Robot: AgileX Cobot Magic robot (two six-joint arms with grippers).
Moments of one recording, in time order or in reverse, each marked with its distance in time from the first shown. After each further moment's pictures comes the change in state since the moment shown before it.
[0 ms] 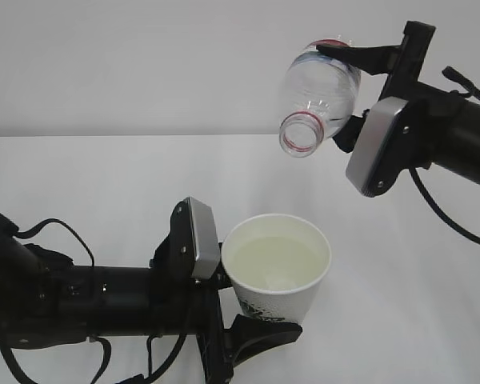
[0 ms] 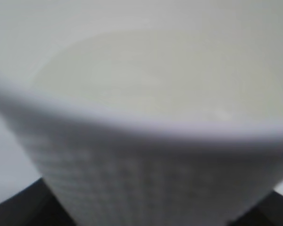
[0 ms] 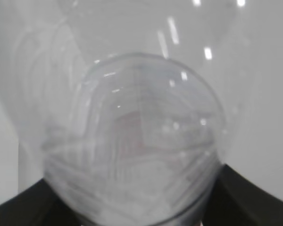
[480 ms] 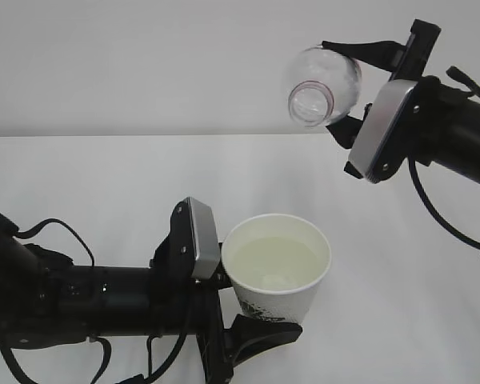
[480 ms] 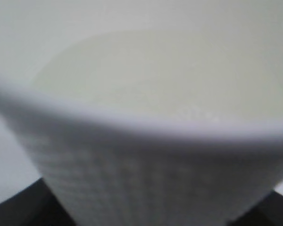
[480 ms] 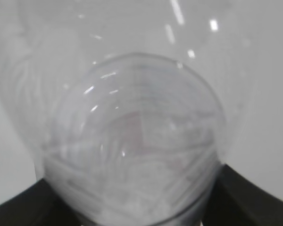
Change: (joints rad) left arm 0.000 0.000 0.000 0.000 0.000 0.000; right arm 0.000 0.000 0.000 0.018 0.000 0.155
